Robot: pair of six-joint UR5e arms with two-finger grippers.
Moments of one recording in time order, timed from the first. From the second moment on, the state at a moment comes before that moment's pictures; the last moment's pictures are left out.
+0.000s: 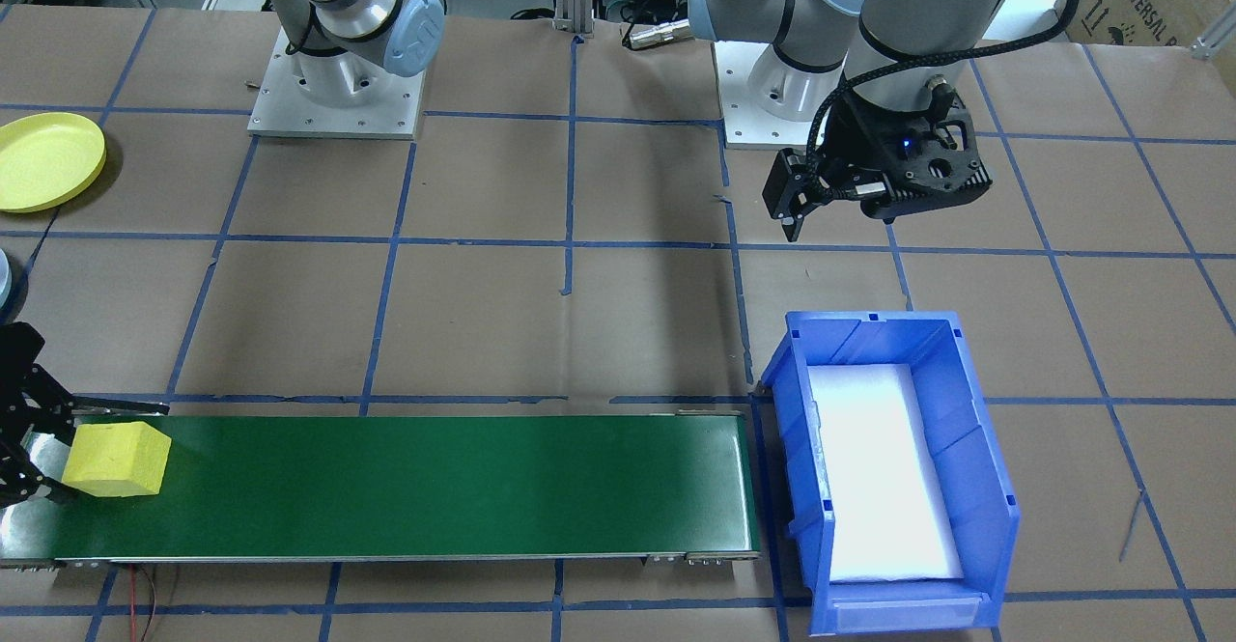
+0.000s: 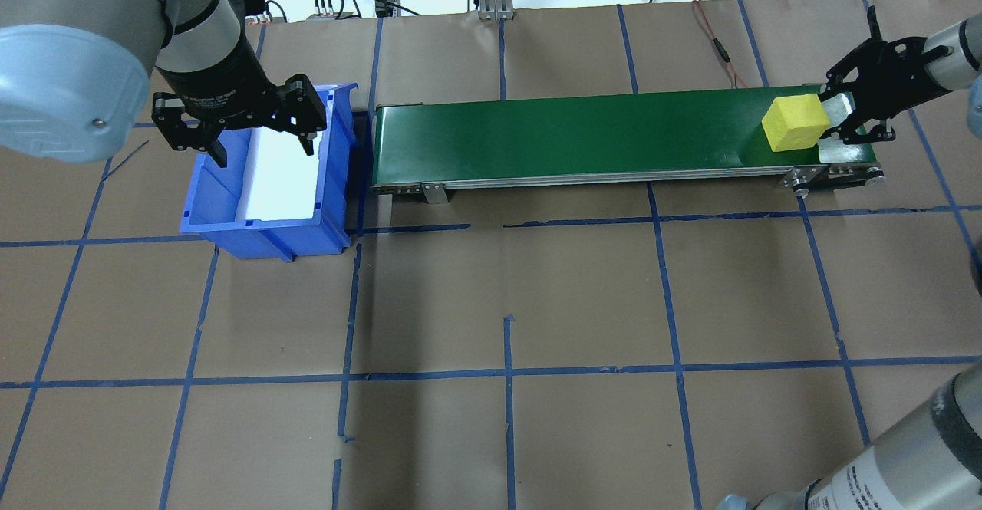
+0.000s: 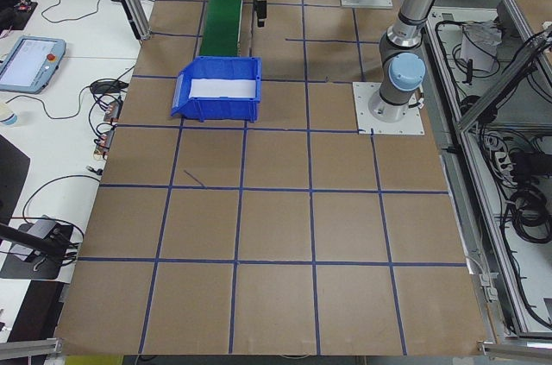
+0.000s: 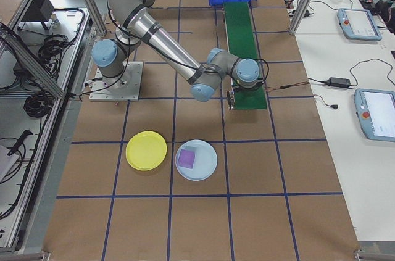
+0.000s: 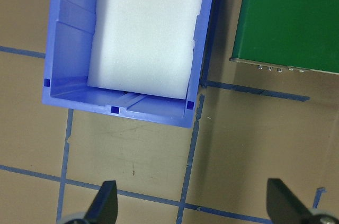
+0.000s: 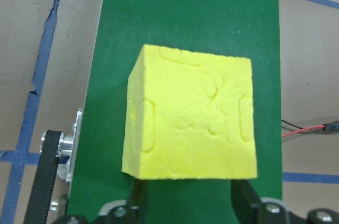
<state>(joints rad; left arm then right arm) -1.60 -1.60 -1.60 -1.50 1.67 -0.21 1.02 -1.08 1.62 -2.12 -1.12 -2.27</state>
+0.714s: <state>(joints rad) -1.61 -1.60 -1.60 -1.49 1.67 -0.21 1.02 -1.11 1.66 -2.15 -1.12 -2.24</state>
